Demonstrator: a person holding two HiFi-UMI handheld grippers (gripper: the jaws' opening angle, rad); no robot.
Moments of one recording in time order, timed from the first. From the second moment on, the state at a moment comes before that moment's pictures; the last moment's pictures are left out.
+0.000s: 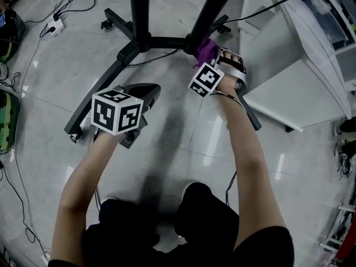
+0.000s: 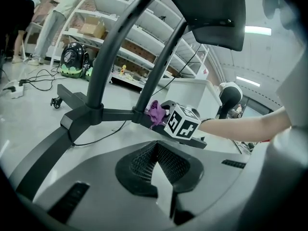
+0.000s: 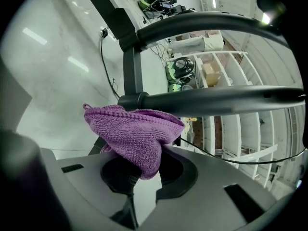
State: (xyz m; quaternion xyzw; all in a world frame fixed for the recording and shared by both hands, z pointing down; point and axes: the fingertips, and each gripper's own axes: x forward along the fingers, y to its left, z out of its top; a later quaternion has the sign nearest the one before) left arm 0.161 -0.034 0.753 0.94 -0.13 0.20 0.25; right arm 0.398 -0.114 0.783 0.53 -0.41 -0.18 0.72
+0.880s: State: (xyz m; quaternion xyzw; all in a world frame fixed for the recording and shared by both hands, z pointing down) left arm 0.218 0.013 0.771 0.94 -0.05 0.20 0.26; right arm 0.424 -0.009 0.803 0.49 -0.38 -0.16 0.77
